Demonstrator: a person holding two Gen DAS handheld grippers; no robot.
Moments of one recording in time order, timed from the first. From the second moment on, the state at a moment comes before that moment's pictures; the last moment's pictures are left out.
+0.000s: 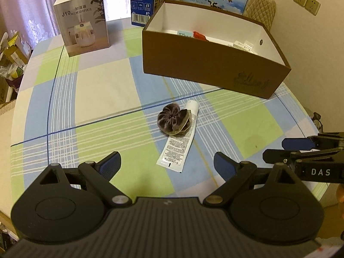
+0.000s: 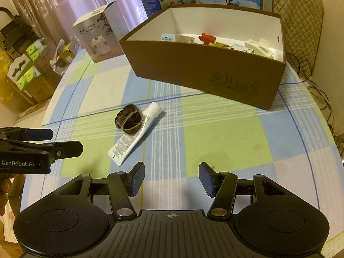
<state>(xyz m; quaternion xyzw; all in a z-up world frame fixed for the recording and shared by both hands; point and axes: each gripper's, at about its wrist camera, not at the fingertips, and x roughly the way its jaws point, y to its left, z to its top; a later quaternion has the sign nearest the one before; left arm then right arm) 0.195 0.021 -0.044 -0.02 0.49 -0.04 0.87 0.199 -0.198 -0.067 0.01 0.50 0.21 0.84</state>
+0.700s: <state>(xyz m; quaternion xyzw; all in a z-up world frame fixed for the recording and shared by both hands) 0.222 0.018 -0.070 0.00 0.50 -0.05 0.87 0.229 -0.203 -0.096 0.03 0.53 0.18 0.83</state>
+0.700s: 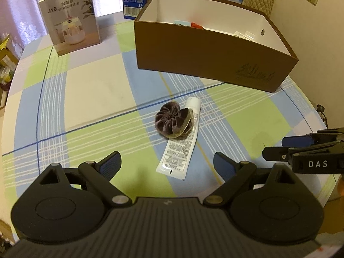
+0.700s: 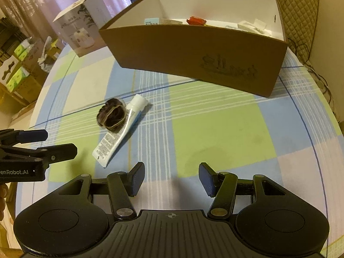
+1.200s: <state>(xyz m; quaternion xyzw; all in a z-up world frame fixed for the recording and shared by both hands) 0.263 0.016 -0.108 0.03 0.49 -0.09 0.87 0.251 -0.224 -0.118 0.05 0.55 0.13 0.82</state>
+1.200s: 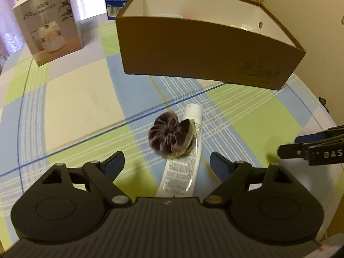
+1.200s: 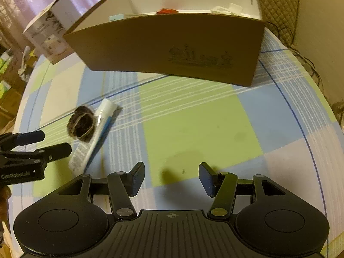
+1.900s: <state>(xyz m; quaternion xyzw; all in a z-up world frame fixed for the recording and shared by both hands) 0.284 0.056 -0.136 0.01 0.49 -0.08 0.87 0.269 -0.195 -0.127 0.06 0.56 0.15 0.81</state>
